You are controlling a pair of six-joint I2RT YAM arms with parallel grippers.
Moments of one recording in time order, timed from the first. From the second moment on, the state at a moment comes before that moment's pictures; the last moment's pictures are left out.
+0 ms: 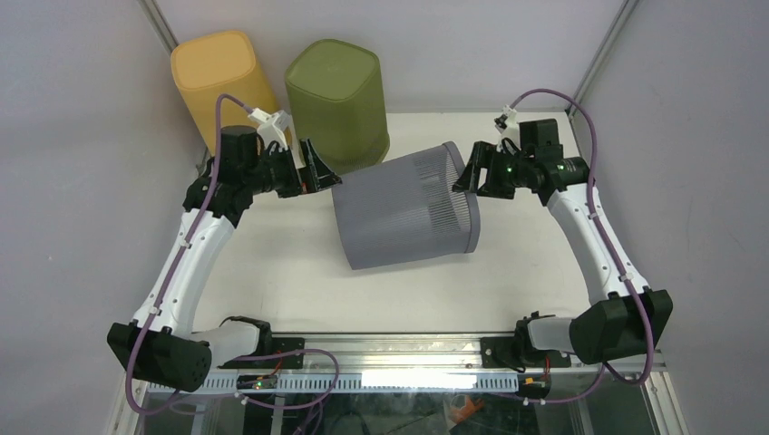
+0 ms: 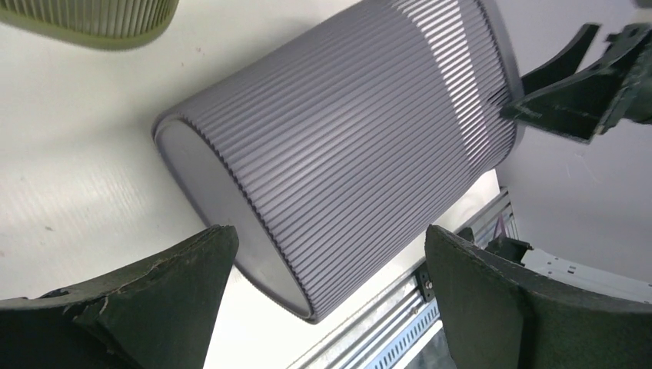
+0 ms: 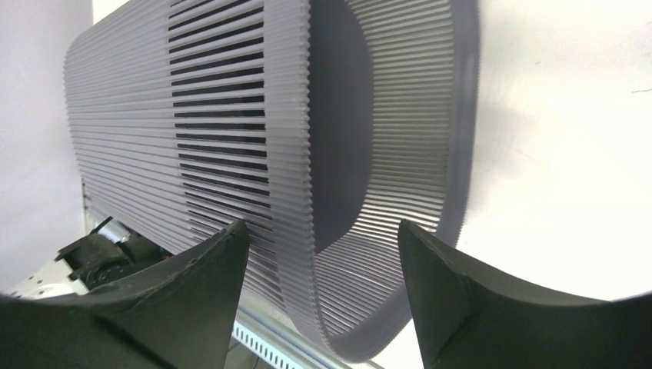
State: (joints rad) left arm -0.21 1.17 1.25 -0.63 0.53 -0.45; right arm 0.19 1.30 1.28 -0.83 -0.45 0.31
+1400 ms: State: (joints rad) left arm -0.29 1.27 1.05 -0.39 0.71 -0.72; right arm 0.30 1.39 1.48 -0.90 -0.12 0.26
